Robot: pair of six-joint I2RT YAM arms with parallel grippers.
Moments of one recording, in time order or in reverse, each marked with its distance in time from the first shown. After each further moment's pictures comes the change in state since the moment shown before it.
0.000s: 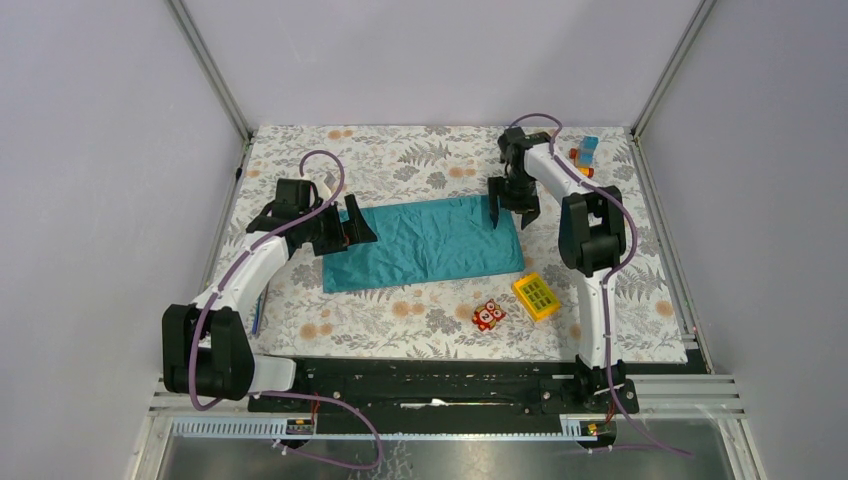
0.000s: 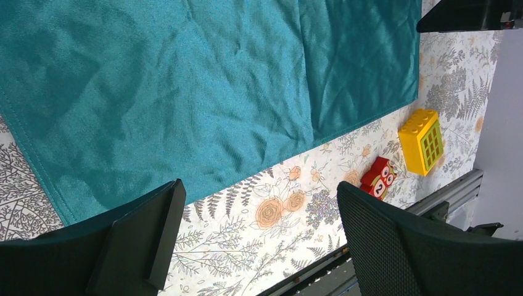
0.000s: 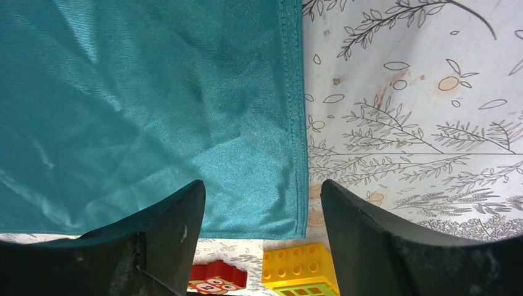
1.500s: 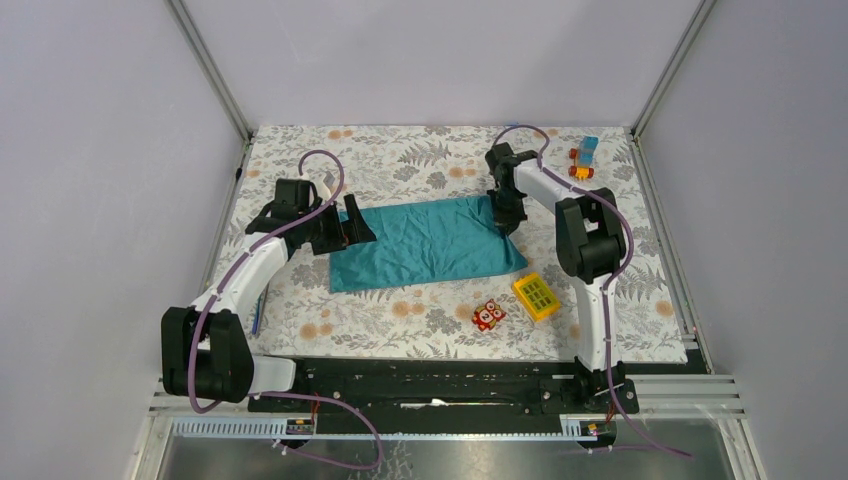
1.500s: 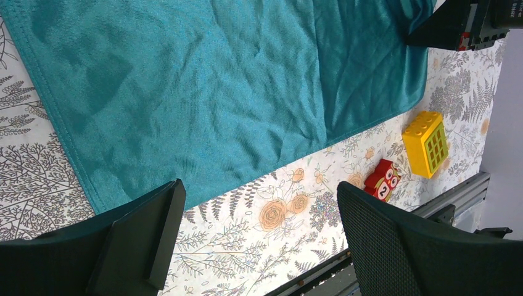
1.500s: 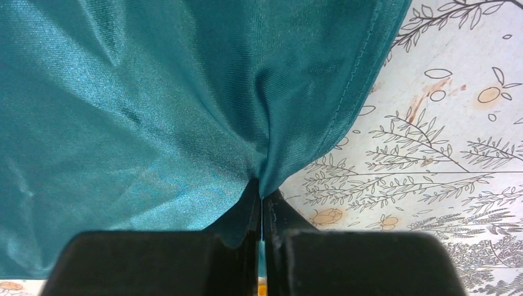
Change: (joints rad) left arm 0.000 -0.011 -0.002 0.004 -0.014 0.010; right arm 0.064 -0.051 -0.206 0.191 0.100 -0.006
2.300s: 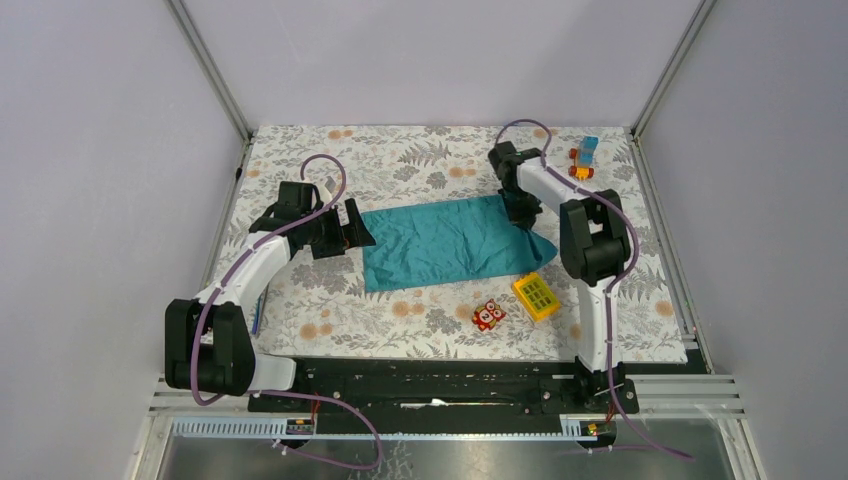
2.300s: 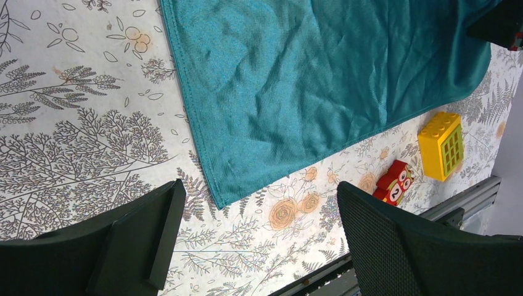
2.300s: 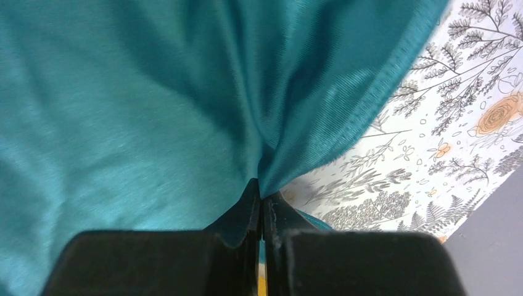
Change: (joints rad) left arm 0.000 0.032 -0.016 -0.001 -0.024 -0.001; right arm -0.015 -0.048 -0.029 -0.029 0.278 -0.118
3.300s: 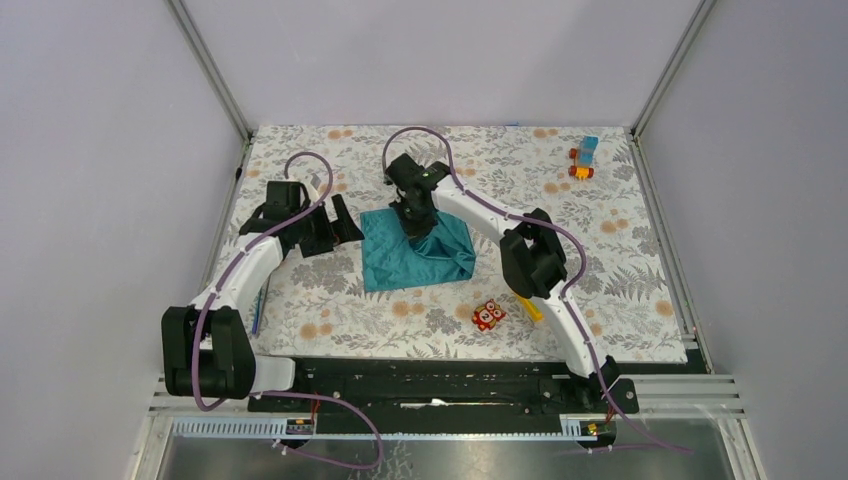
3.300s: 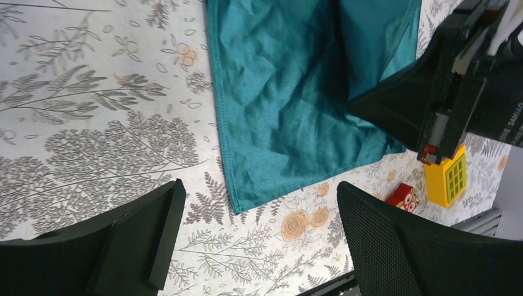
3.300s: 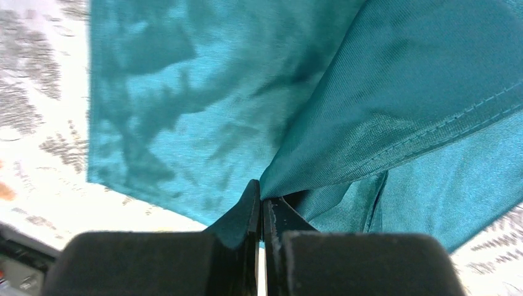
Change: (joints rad) left arm 0.050 -0.018 0.000 -0.002 -0.039 -0.008; right arm 0.434 0.209 0.442 -0.024 -0.391 0.120
